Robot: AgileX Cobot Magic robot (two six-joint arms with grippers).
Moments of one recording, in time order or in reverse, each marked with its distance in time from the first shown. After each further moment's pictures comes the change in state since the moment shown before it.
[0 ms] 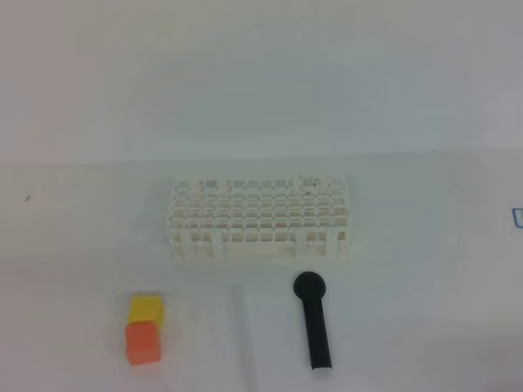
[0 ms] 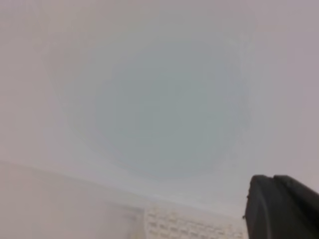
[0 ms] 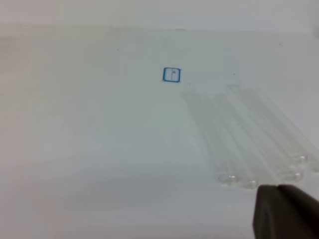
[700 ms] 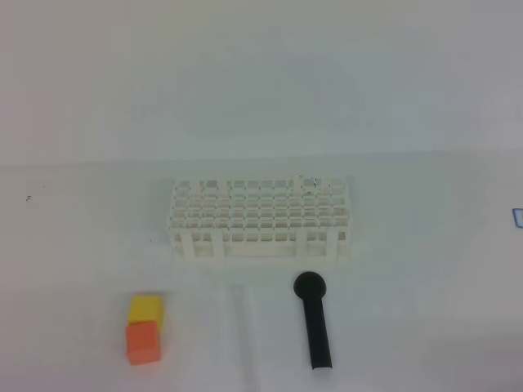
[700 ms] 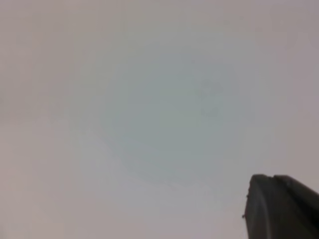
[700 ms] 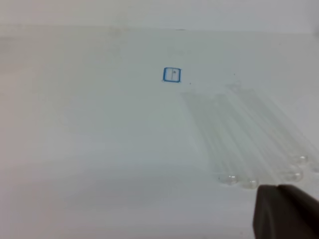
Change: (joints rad) left arm 0.082 -0.217 0.406 -0.342 -0.637 -0.398; right arm 0.000 0.000 0.000 0.000 0.000 0.000
